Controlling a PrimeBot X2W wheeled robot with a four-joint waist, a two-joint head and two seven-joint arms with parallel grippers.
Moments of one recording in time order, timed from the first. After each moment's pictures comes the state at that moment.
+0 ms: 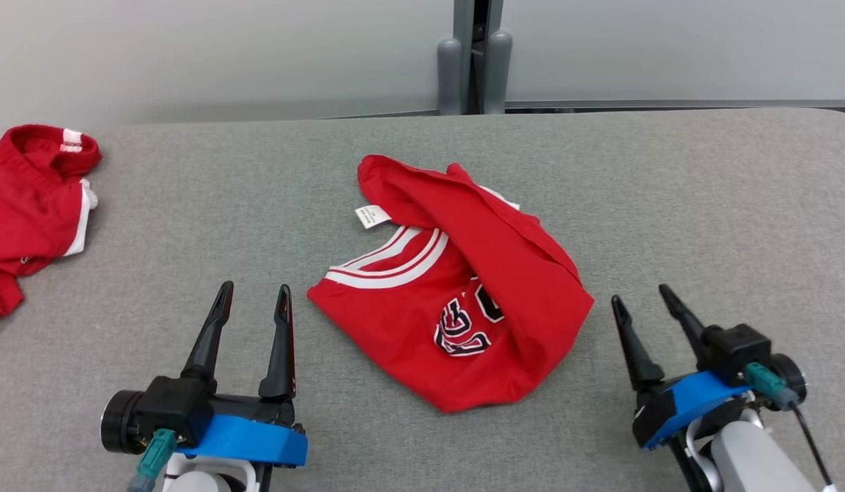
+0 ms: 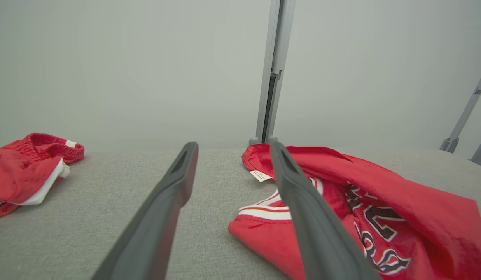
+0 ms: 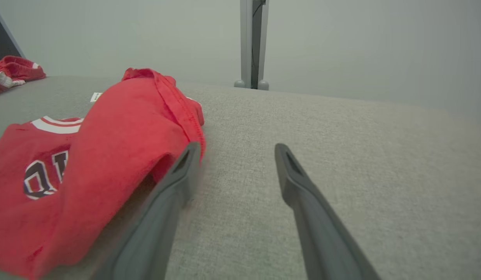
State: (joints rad) left arm -0.17 0.05 -0.17 0.15 -0.16 0.01 -0.26; right arm -0.30 -0.22 0.18 0.51 0.18 0.13 -0.26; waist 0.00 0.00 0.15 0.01
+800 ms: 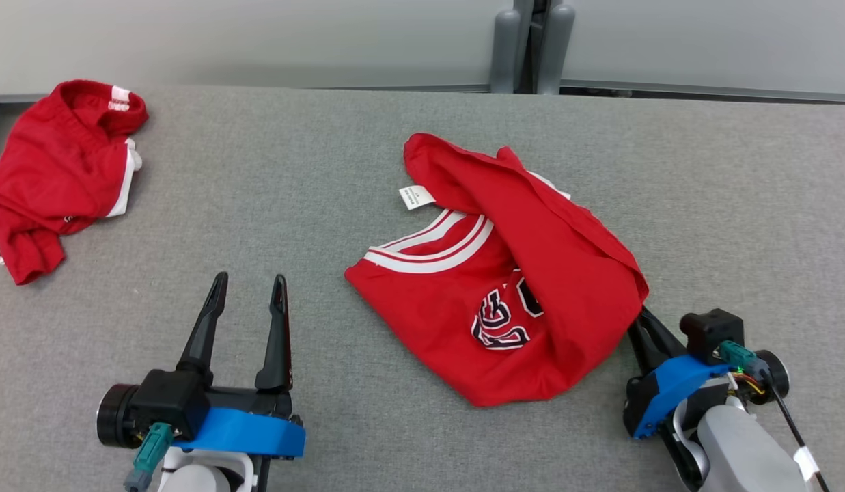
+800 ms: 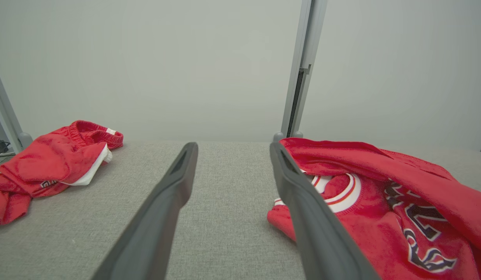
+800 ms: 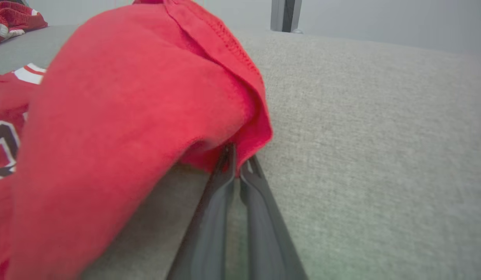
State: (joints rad) left arm -0.19 0.05 -0.17 0.14 -0.17 0.02 -0.26; right arm -0.45 -0.20 0.26 0.81 0.21 0.13 -0.26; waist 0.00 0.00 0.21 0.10
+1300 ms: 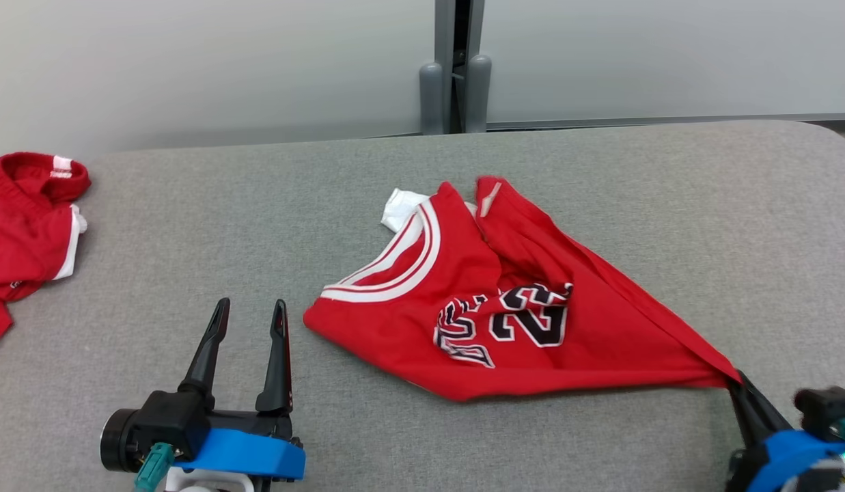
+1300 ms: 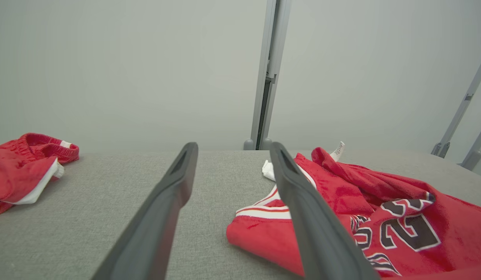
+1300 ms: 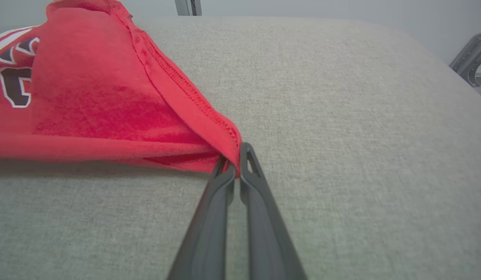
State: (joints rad) left arm -0.13 0.05 -0.16 0.15 -0.18 0.02 -0.26; right arm -0.16 -0.36 0.14 0.60 0.33 0.13 -0.19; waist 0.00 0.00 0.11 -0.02
